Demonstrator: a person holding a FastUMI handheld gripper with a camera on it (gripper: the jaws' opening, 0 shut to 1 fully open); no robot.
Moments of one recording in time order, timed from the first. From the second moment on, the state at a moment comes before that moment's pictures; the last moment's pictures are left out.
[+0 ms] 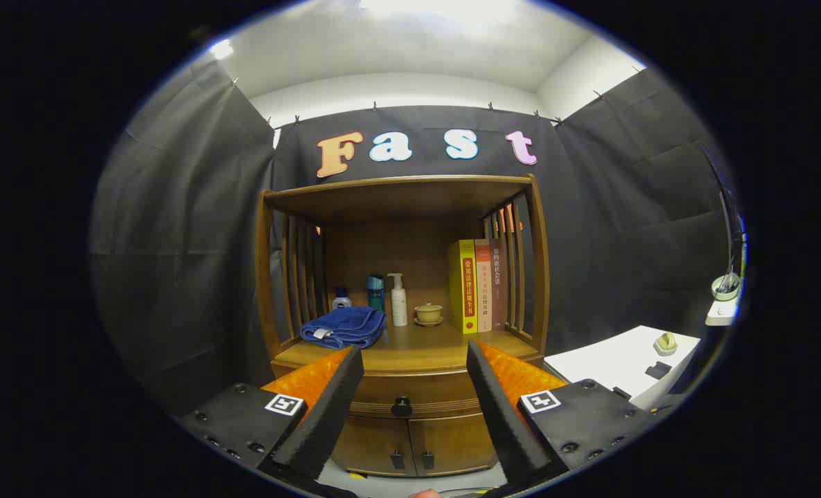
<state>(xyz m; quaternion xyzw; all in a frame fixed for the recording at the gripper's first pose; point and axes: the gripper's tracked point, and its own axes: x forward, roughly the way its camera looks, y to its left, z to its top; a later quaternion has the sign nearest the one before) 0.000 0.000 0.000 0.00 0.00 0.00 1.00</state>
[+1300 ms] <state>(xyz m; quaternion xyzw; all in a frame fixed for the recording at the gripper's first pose) 0.022 0.022 -0.013 0.00 -0.01 0.03 1.00</state>
